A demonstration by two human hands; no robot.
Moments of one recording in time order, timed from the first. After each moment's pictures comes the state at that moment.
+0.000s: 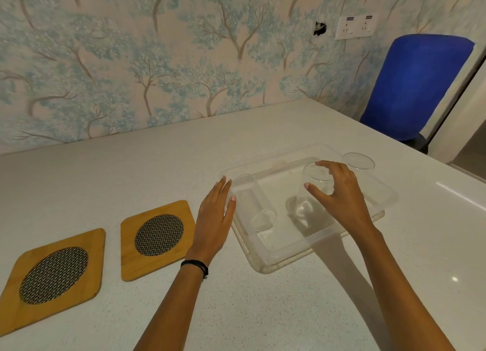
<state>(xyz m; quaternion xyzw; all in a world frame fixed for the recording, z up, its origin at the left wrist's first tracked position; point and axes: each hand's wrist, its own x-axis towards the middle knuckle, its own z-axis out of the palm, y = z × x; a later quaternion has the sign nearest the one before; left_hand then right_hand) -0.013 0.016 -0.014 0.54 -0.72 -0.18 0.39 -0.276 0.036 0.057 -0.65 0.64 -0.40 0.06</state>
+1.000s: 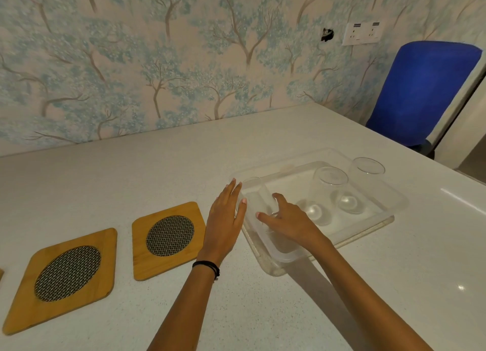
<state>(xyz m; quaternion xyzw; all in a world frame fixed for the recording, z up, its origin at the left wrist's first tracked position) -0.013 0.014 -0.015 0.54 -0.72 -0.18 0.40 -0.174 0.034 0.036 -0.67 0.65 -0.20 0.31</state>
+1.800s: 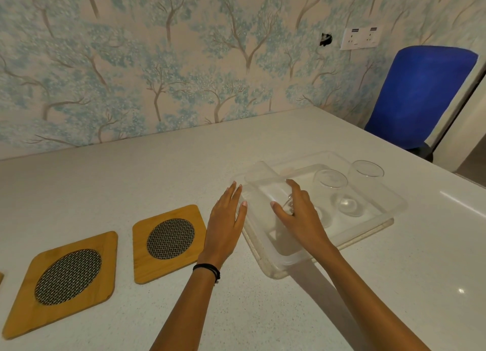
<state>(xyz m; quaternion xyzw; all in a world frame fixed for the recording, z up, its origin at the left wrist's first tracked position) -0.013 0.014 -0.016 0.53 -0.73 -0.18 0.39 -0.187 0.039 0.032 -0.65 0.62 -0.38 0.20</state>
